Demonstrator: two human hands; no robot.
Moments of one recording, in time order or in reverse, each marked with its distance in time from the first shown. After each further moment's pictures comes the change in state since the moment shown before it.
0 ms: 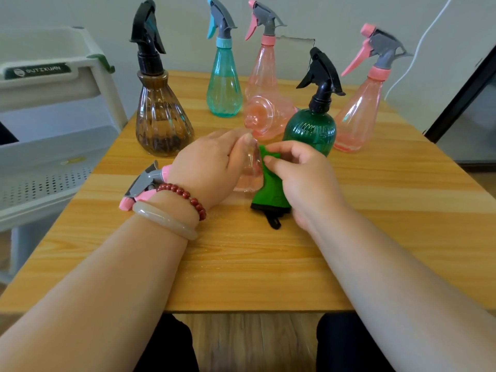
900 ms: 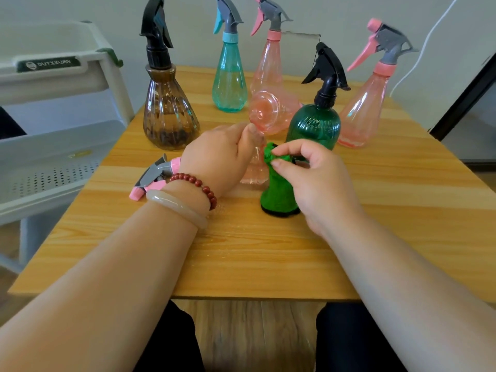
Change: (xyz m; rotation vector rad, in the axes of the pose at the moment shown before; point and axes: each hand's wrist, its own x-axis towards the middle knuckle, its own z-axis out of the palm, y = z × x) left_hand 0.002 0.010 0.000 0.036 -0.022 -0.113; right_hand -0.019 0.000 -0.012 -0.081 -0.052 -0.190
